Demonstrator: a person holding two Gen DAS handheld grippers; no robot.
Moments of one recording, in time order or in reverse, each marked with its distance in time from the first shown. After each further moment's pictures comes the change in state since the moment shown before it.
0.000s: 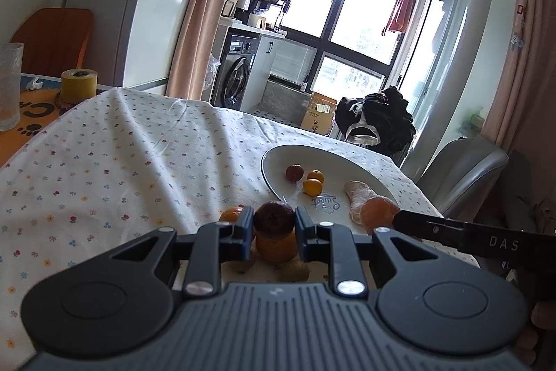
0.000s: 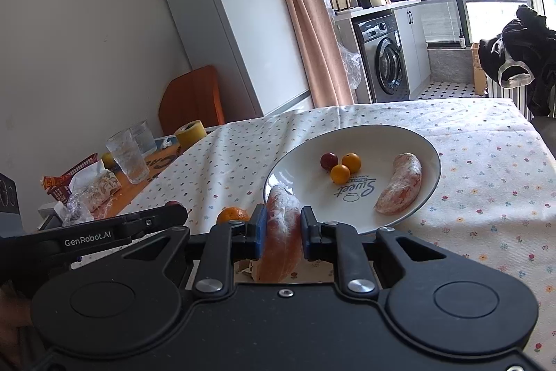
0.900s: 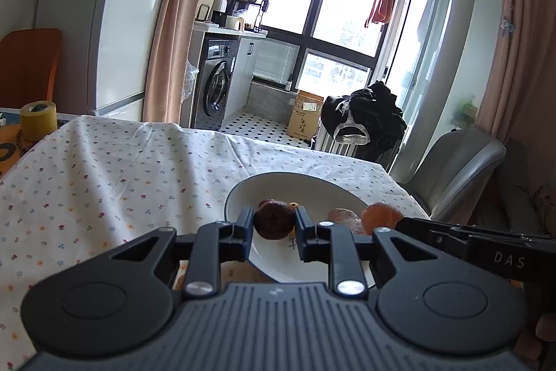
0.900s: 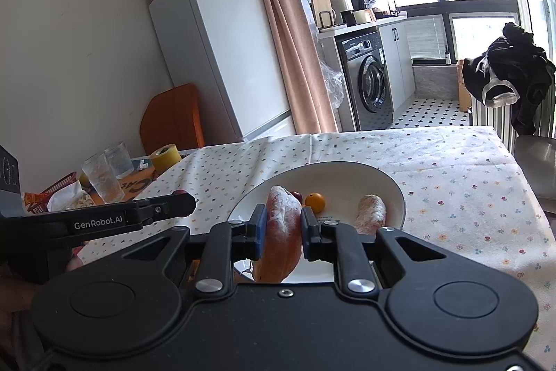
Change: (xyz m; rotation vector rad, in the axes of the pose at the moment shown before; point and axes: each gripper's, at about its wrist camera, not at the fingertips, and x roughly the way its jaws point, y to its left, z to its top) left arm 0.057 -0.030 0.039 0.075 0.012 -0.031; right arm 0.010 -0.031 0.029 -0.009 -0.051 -0.054
